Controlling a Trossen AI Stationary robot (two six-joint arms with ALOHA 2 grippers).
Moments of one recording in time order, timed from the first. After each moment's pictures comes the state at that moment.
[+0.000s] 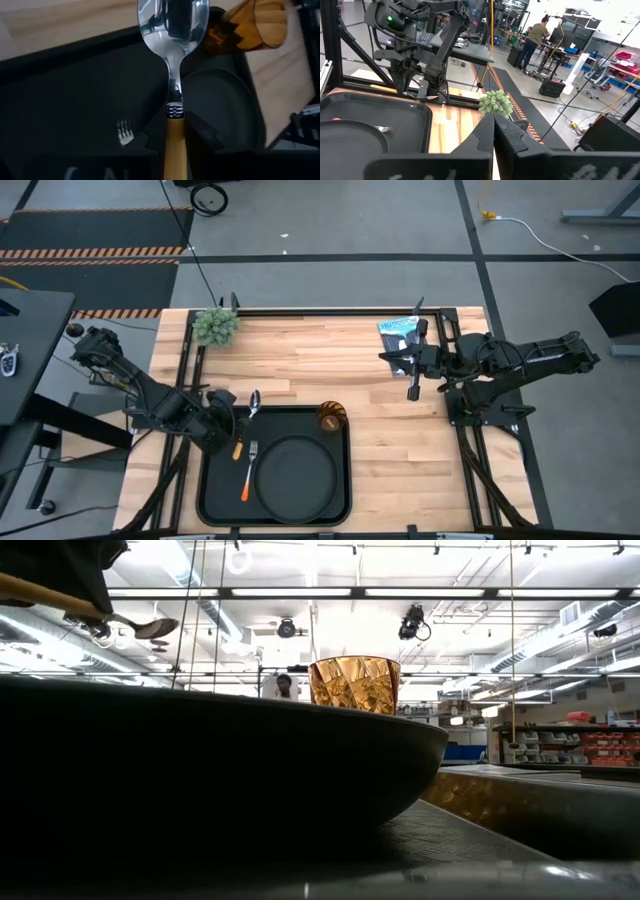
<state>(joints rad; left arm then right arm) -0.64 1.09 0.89 -0.88 -0.48 -1.77 0.16 0.82 0.85 -0.11 0.36 -0.28</state>
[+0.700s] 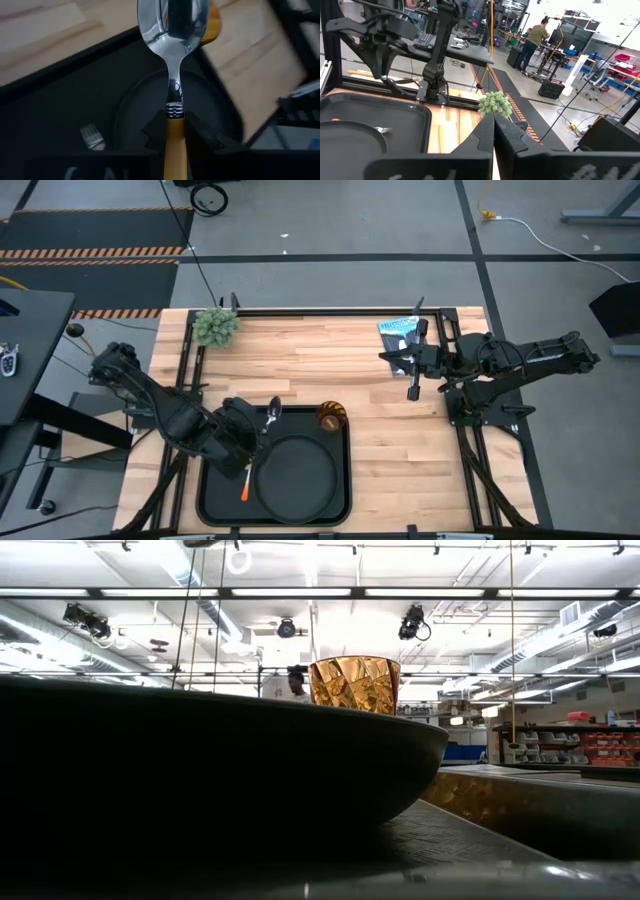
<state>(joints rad) -0.65 1.44 1.42 -1.13 -0.52 -1.61 0.16 0.82 0.85 -0.10 0.36 -0.29</state>
